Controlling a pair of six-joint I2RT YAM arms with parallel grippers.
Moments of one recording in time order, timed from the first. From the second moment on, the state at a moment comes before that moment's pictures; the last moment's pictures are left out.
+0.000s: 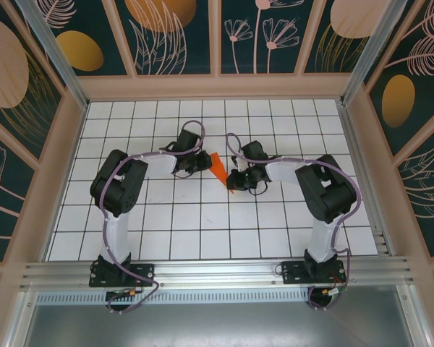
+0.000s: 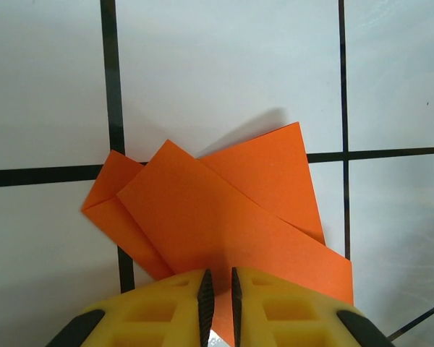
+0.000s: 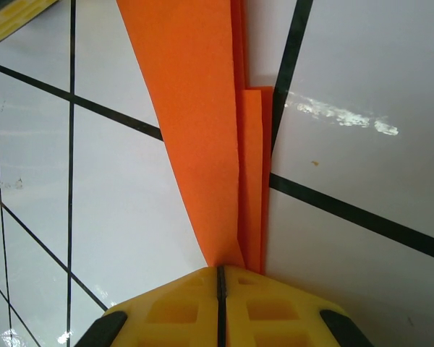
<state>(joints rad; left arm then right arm) -0.49 2.04 1.21 -0.08 0.26 -0.66 0.53 1.88 1.00 -0.23 -0.51 0.41</state>
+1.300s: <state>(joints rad) -0.56 1.87 1.04 0.14 0.31 -0.72 0.53 1.88 1.00 -0.22 -0.51 0.41</state>
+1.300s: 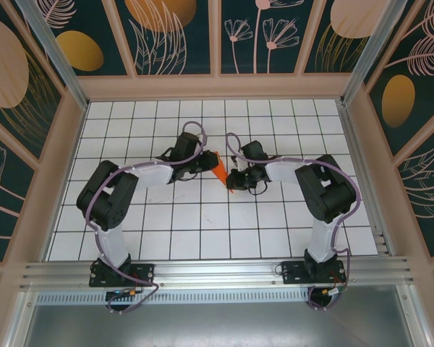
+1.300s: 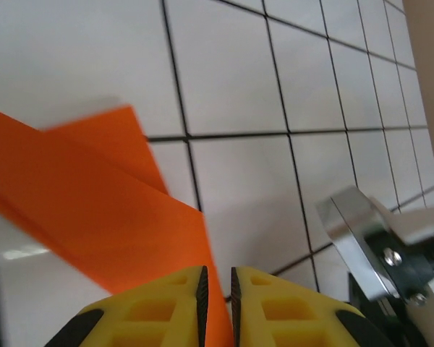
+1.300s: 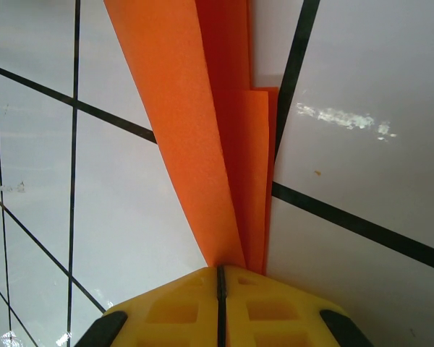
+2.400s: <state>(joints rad) -0.49 2.06 1.20 0.01 0.20 -0.72 0.54 1.88 1.00 -0.22 -0.50 0.42</state>
